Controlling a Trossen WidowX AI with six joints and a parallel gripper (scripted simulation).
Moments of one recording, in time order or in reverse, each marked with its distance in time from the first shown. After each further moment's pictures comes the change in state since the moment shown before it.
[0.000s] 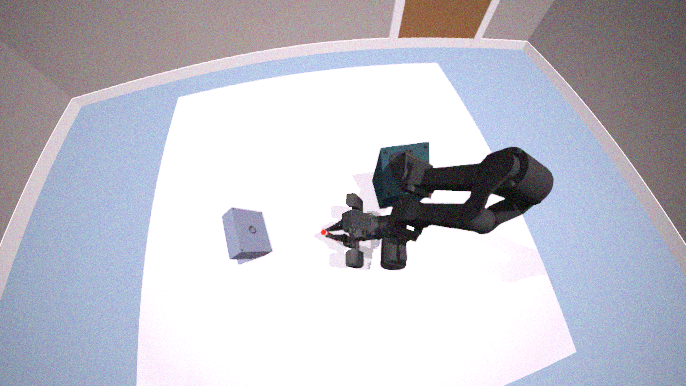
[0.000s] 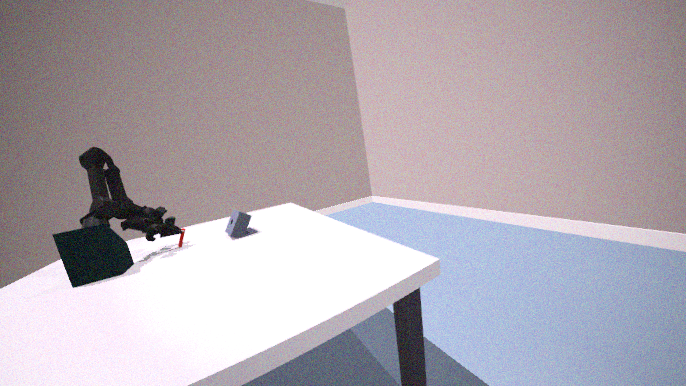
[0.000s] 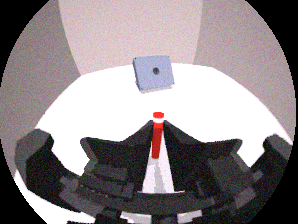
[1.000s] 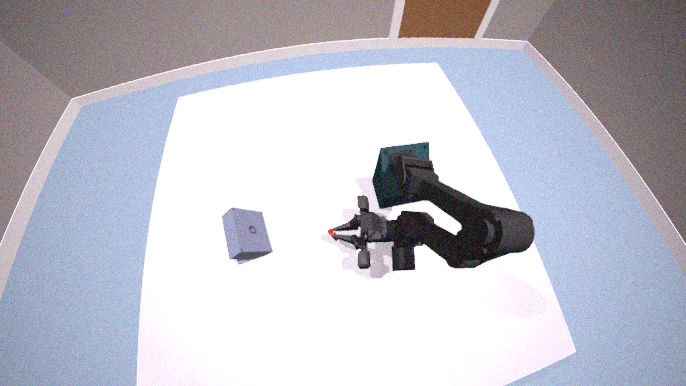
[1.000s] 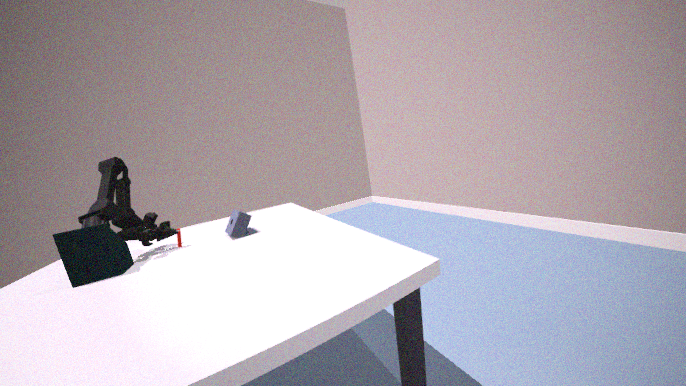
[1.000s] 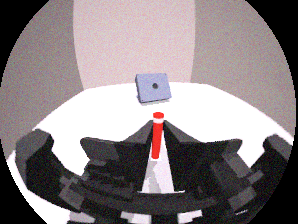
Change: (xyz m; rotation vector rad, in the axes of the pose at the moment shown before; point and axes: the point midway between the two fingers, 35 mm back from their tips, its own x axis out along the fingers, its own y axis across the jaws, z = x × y) arm -0.016 -0.002 -0.011 0.001 -0.256 -0.004
